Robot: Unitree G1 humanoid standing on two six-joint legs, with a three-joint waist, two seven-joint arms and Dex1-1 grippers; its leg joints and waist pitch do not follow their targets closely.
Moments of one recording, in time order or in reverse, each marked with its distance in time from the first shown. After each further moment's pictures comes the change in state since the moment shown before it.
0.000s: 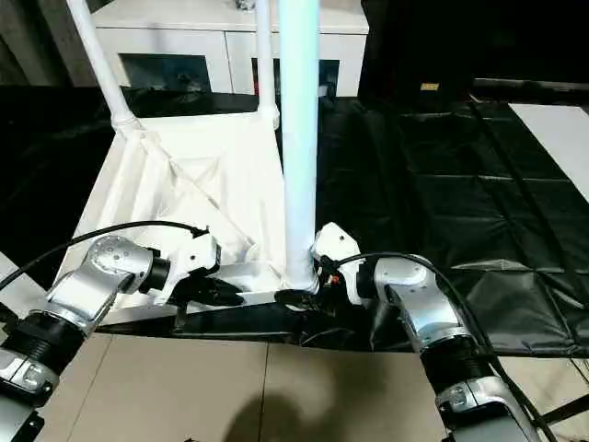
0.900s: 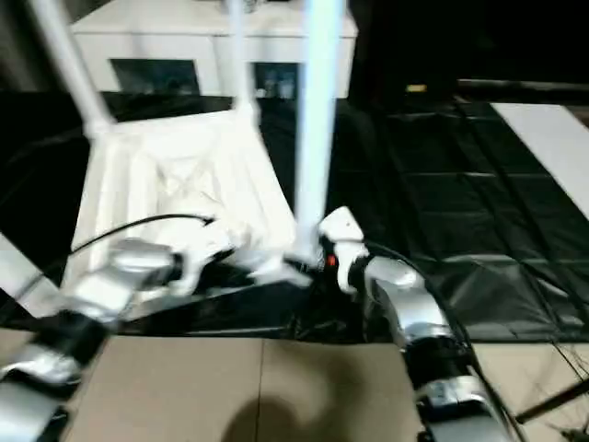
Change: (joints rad) left arm -0.070 -0.203 0.066 0.135 0.023 0.141 0.333; right arm -0.027 0.194 -0.160 0.084 -0.023 0.147 -0.527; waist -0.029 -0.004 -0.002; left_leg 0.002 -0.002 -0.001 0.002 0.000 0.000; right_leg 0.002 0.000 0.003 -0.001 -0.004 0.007
